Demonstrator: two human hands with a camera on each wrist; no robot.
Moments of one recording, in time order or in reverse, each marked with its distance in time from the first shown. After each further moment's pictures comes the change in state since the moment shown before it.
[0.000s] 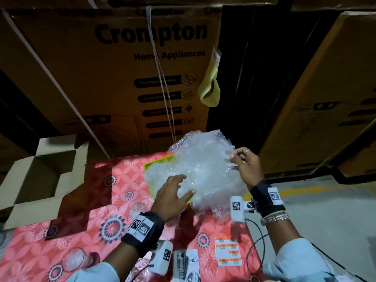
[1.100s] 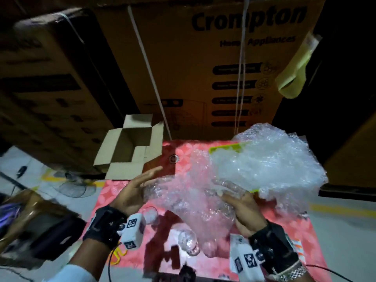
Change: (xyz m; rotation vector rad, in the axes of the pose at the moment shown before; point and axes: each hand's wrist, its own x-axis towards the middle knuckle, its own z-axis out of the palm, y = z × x) left_hand -0.145 -0.156 -0.206 -1.263 -0.017 -0.451; right_hand -0.183 -0.020 0.190 0.546 -0.481 0.489
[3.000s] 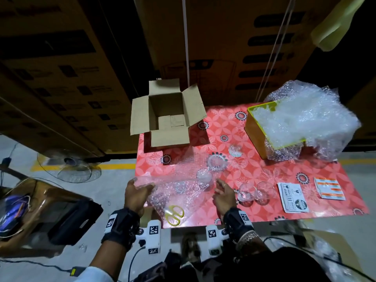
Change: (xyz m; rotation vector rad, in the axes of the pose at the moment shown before) left_hand -0.077 -0.055 -0.257 0.277 0.655 0.059; right_hand 0.034 0.269 0.172 -0.384 0.470 0.098
